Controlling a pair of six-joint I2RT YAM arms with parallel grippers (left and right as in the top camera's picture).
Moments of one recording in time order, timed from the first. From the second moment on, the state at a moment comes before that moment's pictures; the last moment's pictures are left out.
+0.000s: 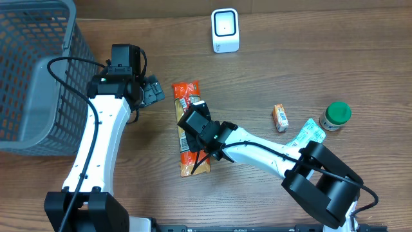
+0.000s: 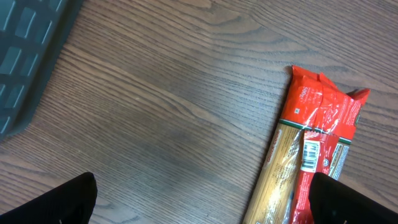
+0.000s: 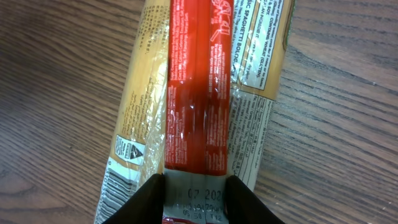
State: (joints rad) left arm -0.02 1.58 1.37 -0.98 -0.19 -0.45; right arm 0.95 1.99 1.31 -0.37 0.11 0.59
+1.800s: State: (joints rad) left arm -0.02 1.58 1.37 -0.98 -0.19 -0.45; right arm 0.94 1.92 1.31 -0.74 -0.22 -0.23
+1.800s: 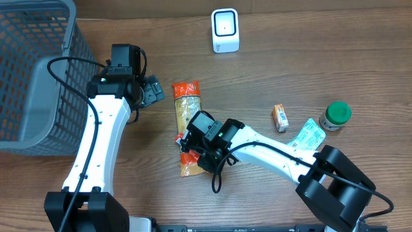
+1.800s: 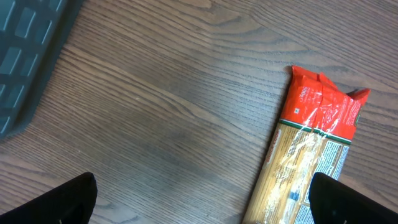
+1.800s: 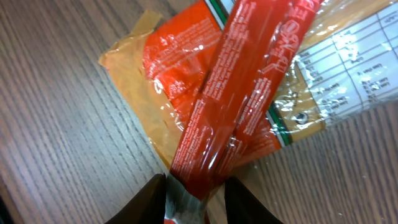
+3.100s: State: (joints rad) left arm -0.02 1.58 1.37 -0.98 -0.19 -0.45; right arm 0.73 1.91 1.24 -0.69 -0.52 -0.16
